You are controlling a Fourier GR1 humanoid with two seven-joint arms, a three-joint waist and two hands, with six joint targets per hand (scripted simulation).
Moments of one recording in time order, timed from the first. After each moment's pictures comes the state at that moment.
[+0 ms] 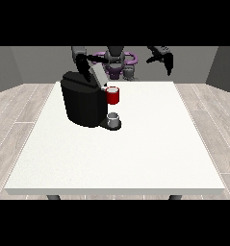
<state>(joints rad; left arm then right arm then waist) -0.22 0.07 0.16 -1.38 -0.12 -0.25 -0.12 -0.65 -0.16 -0.14 -1.04 -0.03 0.03 0.07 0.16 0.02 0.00</state>
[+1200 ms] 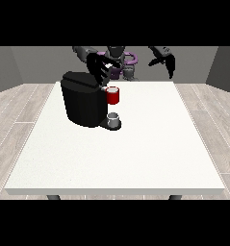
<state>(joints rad) -0.28 0.09 0.12 -1.40 -0.12 -0.25 -0.11 -0.87 -0.23 -0.09 -1.00 0.11 -0.05 0.21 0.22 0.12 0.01</state>
